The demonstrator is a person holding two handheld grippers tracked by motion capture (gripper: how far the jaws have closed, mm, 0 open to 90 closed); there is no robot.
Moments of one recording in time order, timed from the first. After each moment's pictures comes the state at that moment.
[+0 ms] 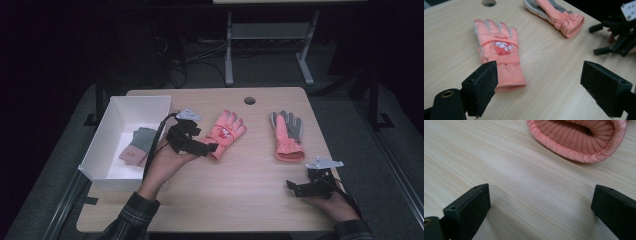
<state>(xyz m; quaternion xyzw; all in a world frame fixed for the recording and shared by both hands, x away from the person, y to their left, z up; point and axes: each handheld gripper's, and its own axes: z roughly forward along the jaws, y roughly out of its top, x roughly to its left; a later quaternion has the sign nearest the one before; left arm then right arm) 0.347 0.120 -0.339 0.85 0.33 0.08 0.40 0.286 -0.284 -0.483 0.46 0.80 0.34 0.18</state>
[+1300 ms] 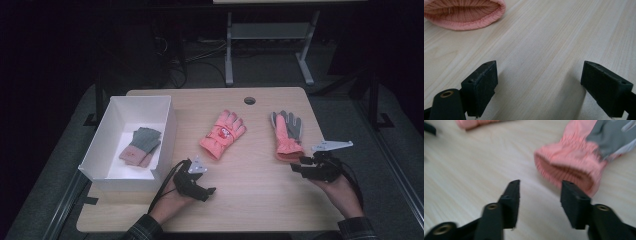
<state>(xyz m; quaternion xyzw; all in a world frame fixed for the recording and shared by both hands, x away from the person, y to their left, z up) 0.302 0.129 -0.473 0.89 0.27 0.10 0.35 0.305 -0.286 -0.421 0.46 0.80 0.37 0.13</state>
